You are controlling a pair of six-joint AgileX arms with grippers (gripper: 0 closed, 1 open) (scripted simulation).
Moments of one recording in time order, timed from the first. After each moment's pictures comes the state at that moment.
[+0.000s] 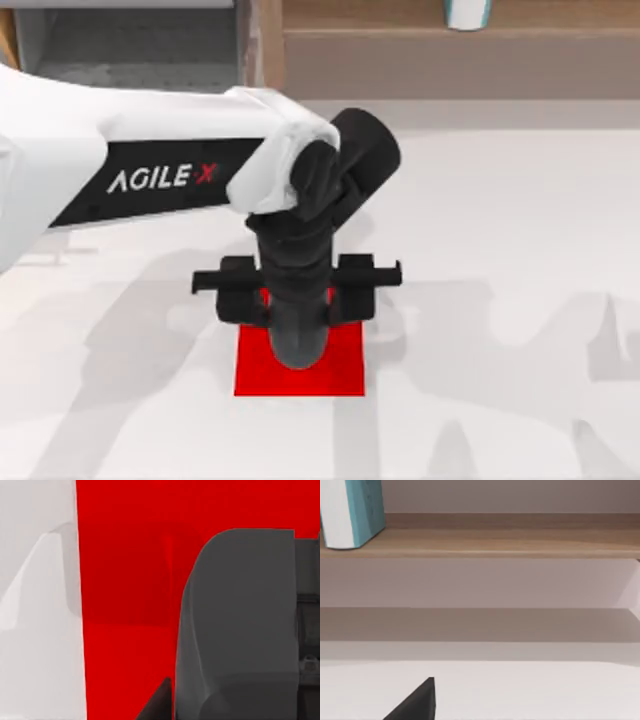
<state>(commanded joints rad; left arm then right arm) -0.73 2.02 1.40 -0.87 -0.06 -0.72 0.00 0.00 0.00 0.00 0.00 0.00</state>
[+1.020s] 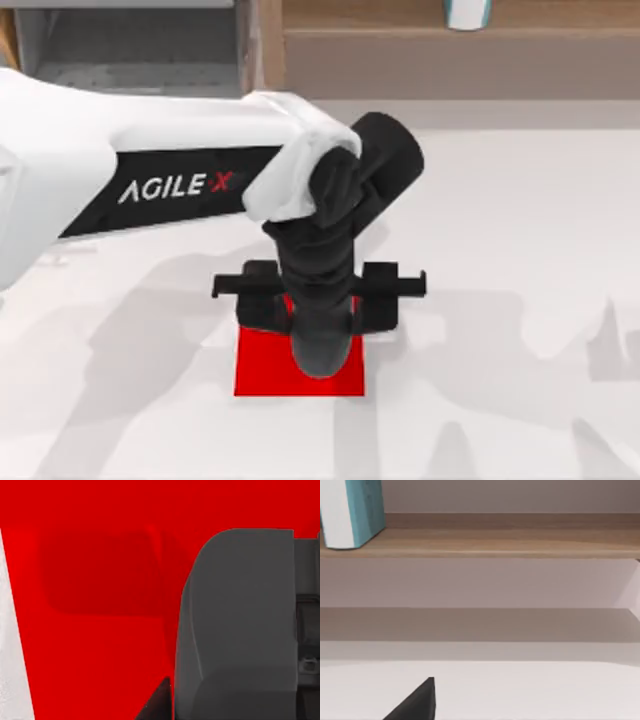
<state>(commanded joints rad) -0.78 2.02 1.41 -0.87 -0.02 -0.70 0.00 0.00 0.00 0.00 0.00 0.00</state>
